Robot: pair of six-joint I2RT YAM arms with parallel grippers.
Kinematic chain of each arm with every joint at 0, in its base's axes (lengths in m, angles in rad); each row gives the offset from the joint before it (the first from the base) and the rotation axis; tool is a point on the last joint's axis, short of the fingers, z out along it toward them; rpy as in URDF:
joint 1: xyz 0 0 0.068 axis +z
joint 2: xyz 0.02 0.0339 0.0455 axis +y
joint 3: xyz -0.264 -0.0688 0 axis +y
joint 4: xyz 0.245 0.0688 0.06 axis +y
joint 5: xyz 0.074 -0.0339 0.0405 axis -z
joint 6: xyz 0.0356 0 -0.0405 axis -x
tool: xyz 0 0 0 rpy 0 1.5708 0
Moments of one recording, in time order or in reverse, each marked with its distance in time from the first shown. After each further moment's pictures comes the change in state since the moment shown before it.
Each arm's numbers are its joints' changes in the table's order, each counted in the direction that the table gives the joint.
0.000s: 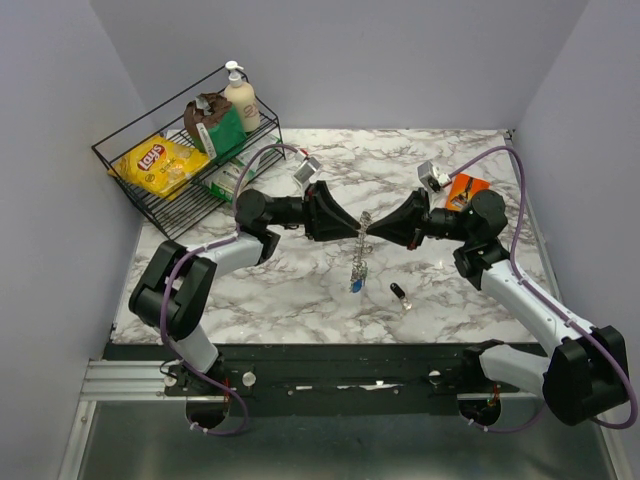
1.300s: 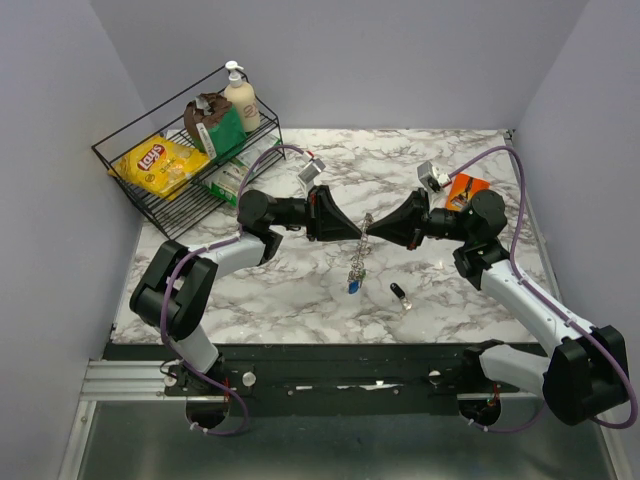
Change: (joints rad) left arm -0.026 0.002 -0.013 -0.005 0.030 0.073; right arm 0.000 0.001 0.000 0.000 0.001 0.001
